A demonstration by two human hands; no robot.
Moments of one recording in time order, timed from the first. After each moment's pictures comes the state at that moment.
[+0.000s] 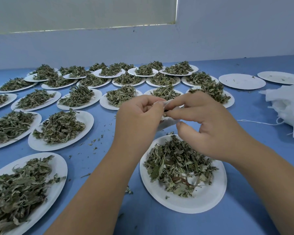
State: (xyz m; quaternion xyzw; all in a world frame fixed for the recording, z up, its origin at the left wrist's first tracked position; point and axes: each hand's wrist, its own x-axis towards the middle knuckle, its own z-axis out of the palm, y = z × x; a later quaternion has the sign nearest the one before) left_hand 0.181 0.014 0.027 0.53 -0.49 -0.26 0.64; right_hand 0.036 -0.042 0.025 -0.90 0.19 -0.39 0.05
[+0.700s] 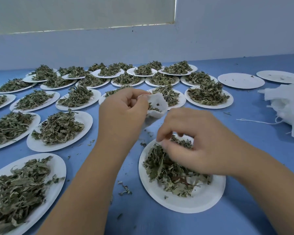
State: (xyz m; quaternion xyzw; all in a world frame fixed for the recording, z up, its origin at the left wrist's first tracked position) left_hand 0.199 0.016 0.033 0.59 -0.51 -0.11 0.62; right_hand 0.036 -0.019 0.028 -0.92 0.19 -0.30 0.15
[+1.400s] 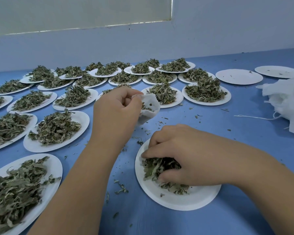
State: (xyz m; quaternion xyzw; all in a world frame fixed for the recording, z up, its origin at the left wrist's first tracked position) left_hand 0.206 0.008 0.028 0.62 -0.52 -0.09 0.58; right_hand 0.039 -0.014 0.023 -0.98 0.17 -0.04 0.07
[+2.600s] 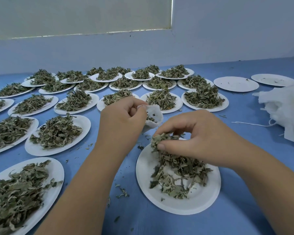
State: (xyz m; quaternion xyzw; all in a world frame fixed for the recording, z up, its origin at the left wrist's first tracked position) left_hand 0.205 0.009 0.024 0.62 -0.55 -0.08 0.56; right_hand 0.028 -0.025 0.035 -0.86 0.22 -0.29 0.36
